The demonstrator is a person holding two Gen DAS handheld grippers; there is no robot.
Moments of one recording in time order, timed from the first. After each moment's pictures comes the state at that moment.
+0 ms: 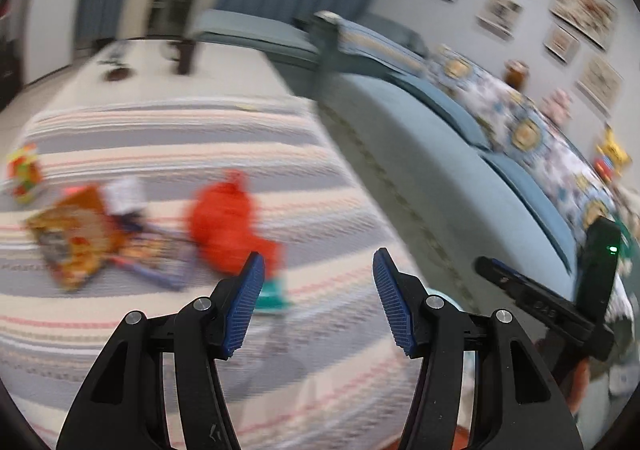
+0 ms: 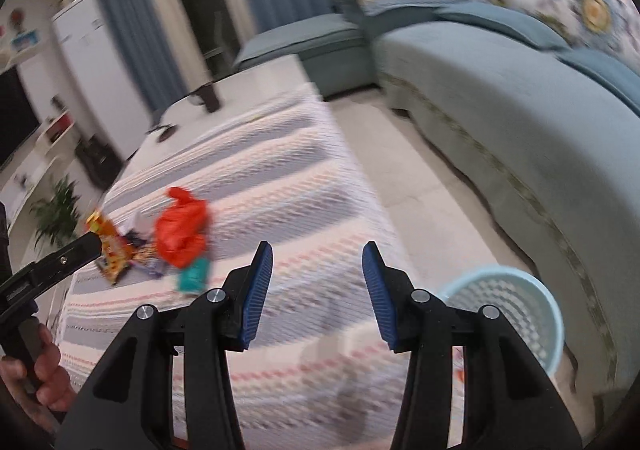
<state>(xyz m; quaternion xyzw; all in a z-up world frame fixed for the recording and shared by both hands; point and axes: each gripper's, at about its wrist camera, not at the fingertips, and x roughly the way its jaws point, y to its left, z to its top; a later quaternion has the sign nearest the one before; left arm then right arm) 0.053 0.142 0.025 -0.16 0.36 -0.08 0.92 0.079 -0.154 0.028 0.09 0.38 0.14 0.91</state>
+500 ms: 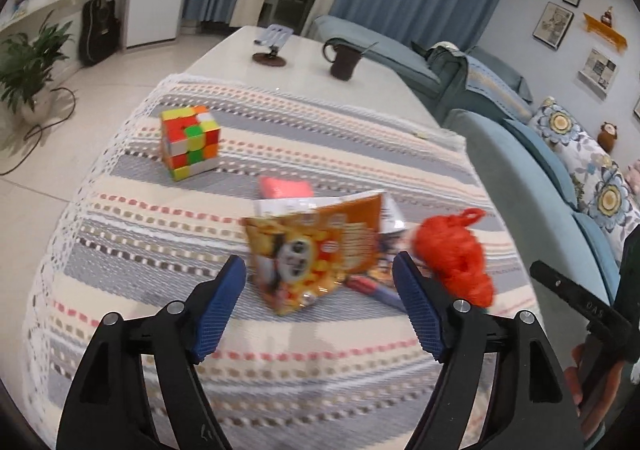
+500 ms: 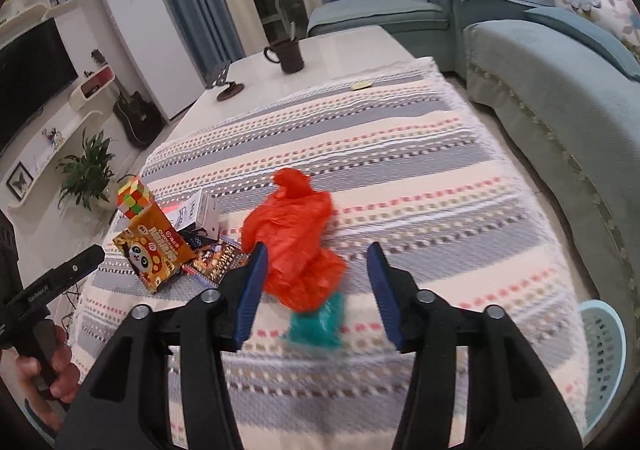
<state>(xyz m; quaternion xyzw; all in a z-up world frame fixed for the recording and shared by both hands) 0.037 0.325 -0.016 -0.20 0.37 0.08 0.90 0.132 0.016 -0.001 0.06 0.41 0.23 0.88</state>
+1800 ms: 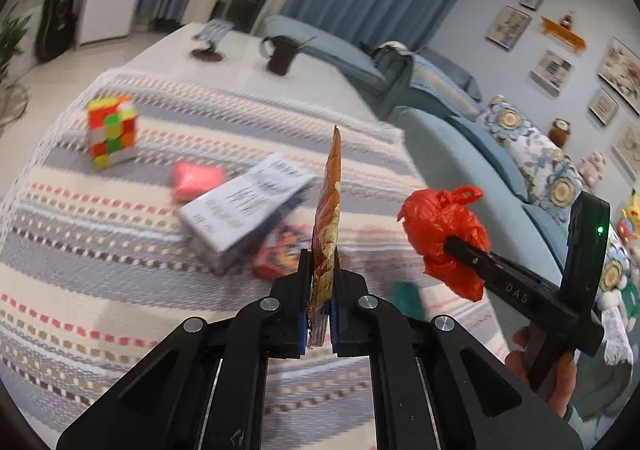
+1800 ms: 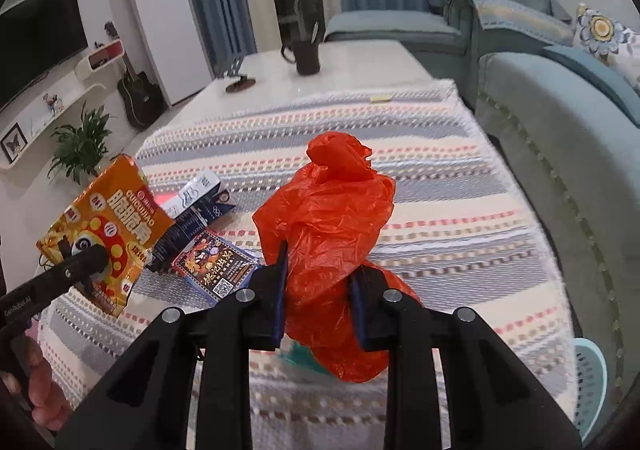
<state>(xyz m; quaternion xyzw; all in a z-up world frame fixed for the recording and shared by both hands) 0.033 0.259 -0.010 -0.22 0.33 -0.03 0.92 0.128 0.031 0.002 0.00 0.37 0.23 0.90</state>
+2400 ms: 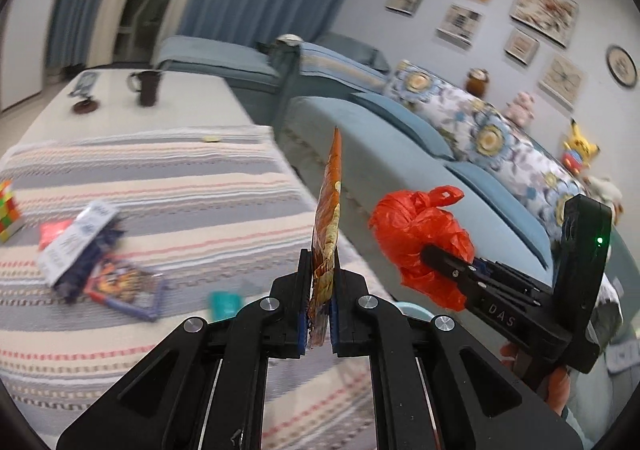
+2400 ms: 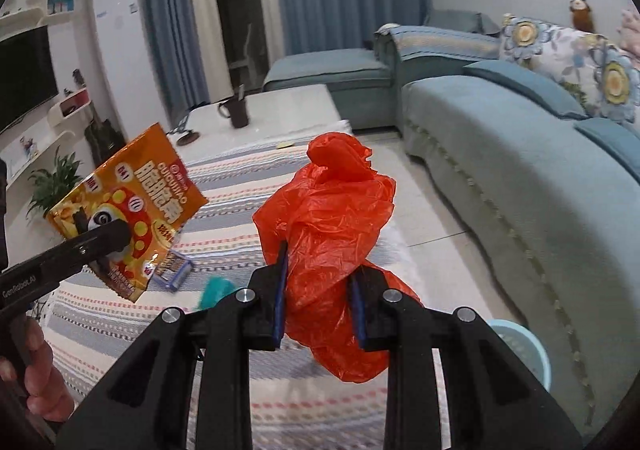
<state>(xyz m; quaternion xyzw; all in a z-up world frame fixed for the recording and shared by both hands) 0.045 0.094 0.051 -0.14 0.31 -0.17 0.92 0.062 -0.123 0.059 0.03 0.32 0.15 0.94</state>
